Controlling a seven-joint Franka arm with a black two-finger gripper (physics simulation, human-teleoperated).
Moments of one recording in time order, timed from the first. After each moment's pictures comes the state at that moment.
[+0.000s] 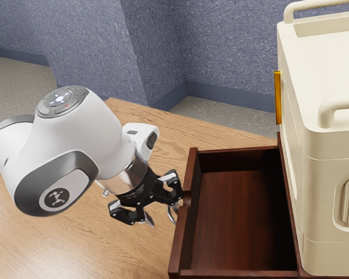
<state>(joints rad) -0.28 -0.42 0.04 -2.28 0.11 2.16 -1.22</state>
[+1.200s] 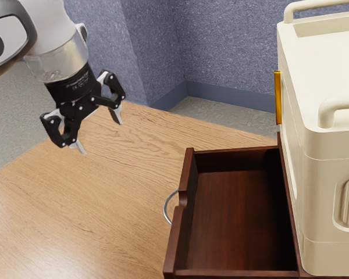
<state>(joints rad) -0.16 -0.30 0.09 -1.67 0.12 1.51 -1.55</state>
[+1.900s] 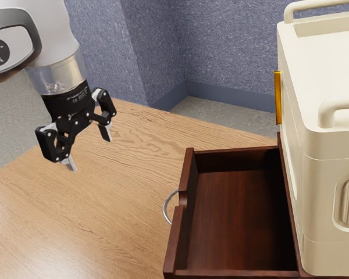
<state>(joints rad) -0.15 -0.29 0.09 -1.69 0.11 1.43 -1.66</state>
